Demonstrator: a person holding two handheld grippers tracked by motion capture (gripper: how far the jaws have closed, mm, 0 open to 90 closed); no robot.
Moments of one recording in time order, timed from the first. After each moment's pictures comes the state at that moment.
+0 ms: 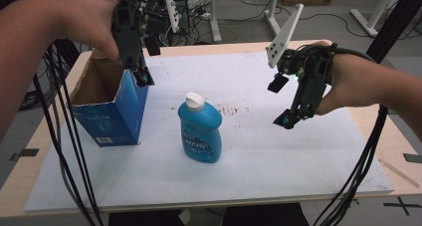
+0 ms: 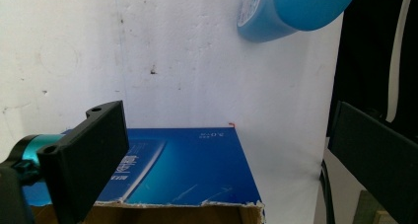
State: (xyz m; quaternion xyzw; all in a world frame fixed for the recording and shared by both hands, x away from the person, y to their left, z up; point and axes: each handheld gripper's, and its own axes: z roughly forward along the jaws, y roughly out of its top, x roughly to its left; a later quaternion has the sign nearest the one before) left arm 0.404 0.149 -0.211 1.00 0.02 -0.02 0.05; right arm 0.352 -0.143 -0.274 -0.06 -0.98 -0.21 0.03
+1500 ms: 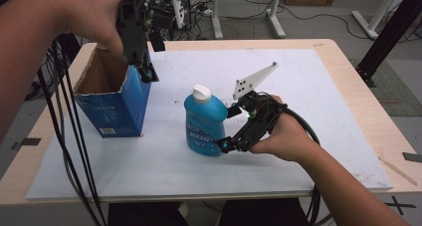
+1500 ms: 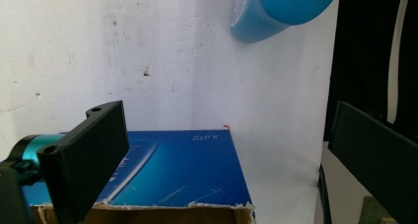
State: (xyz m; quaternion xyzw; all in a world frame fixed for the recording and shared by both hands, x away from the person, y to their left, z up) left arm 0.394 0.157 -0.215 1.00 0.02 -0.01 0.07; right arm 0.326 -0.077 -0.382 -0.14 -0.89 -0.42 0.03
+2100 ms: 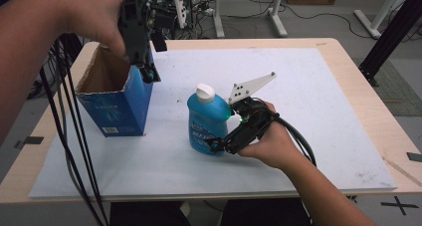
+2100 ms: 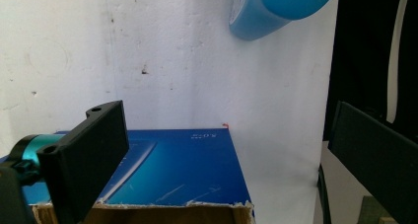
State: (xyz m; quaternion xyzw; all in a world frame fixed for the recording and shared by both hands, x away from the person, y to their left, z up) left arm 0.394 0.160 -0.217 1.00 0.02 -0.02 0.07; right arm 0.324 -0.061 -0.403 -0.16 -0.87 -0.47 0.01
